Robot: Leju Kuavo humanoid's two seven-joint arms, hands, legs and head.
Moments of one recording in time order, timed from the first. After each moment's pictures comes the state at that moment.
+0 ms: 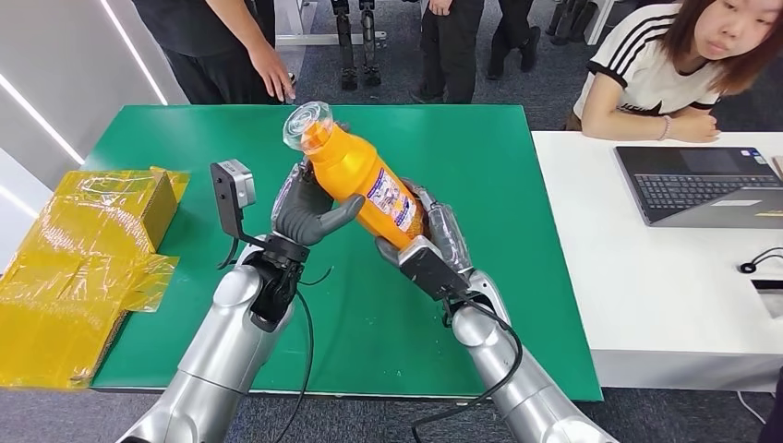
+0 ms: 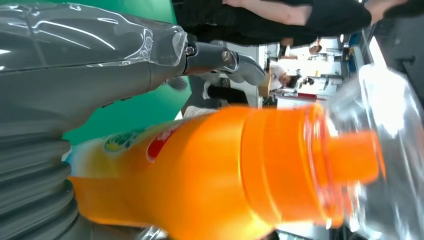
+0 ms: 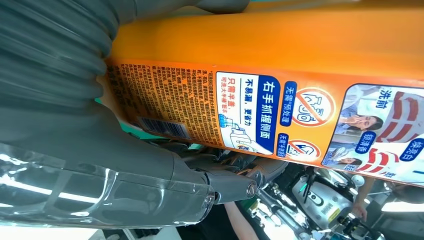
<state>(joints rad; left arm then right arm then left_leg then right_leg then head) -0.56 -0.22 -0.36 -1.11 0.22 -0.11 -0.46 -0.53 0.16 0.51 -0.97 0.34 -0.30 -0.52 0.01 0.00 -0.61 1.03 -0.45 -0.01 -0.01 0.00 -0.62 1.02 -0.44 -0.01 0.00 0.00</state>
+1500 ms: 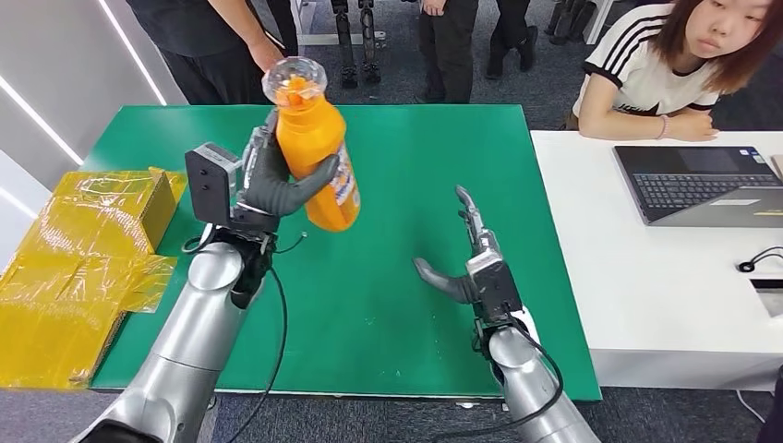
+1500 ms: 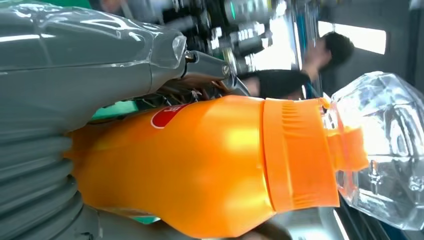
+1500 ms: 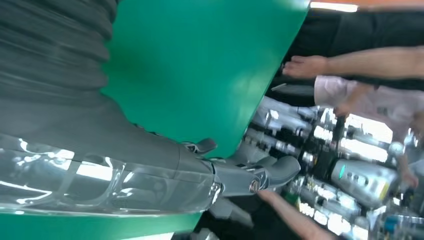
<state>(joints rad) -0.63 -0.13 -0.37 -1.19 -0.04 0.08 -0.52 -0.35 0.09 0.39 -1.12 0.13 -0.19 -0.56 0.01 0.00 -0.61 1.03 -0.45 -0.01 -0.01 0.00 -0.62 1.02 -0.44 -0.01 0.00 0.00</state>
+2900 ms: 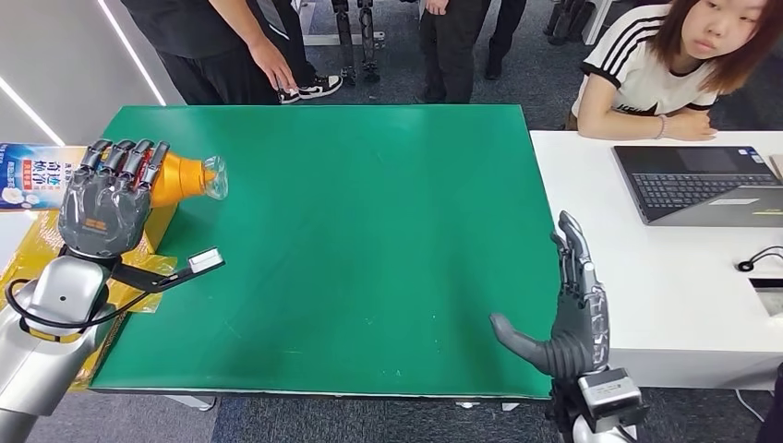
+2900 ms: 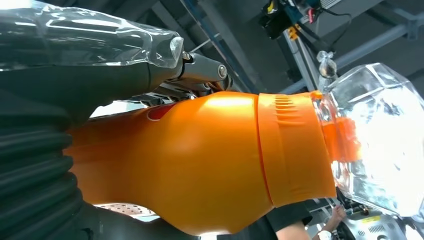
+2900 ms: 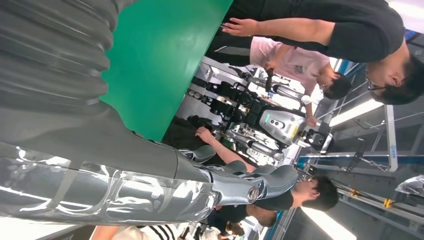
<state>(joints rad) -0.48 0.53 -0.47 -1.35 -1.57 0.68 -0.05 0.04 -0.10 0.33 -1.80 0.14 -0.25 -0.62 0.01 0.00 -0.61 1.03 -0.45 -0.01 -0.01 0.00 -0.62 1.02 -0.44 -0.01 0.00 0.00</state>
